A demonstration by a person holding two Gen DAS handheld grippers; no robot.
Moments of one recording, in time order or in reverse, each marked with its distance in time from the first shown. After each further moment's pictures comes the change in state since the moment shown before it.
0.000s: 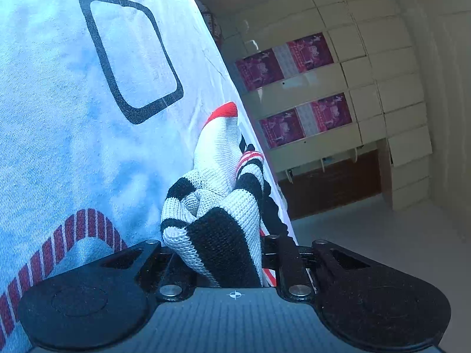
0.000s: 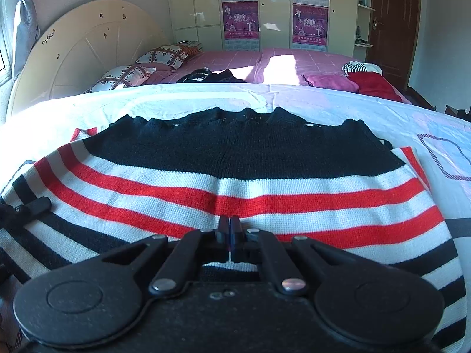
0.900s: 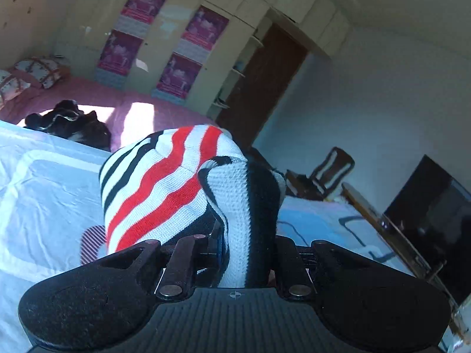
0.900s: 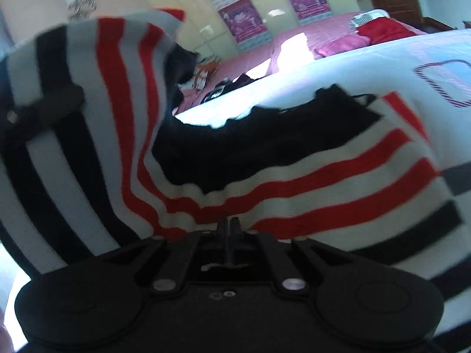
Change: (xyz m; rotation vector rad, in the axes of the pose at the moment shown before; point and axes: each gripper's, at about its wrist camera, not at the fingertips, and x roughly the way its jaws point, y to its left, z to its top) left arm 0.030 -0.263 -0.071 0.811 0.248 -0.089; right arm -0.021 -0.117 -0.012 0.352 -0.039 0.324
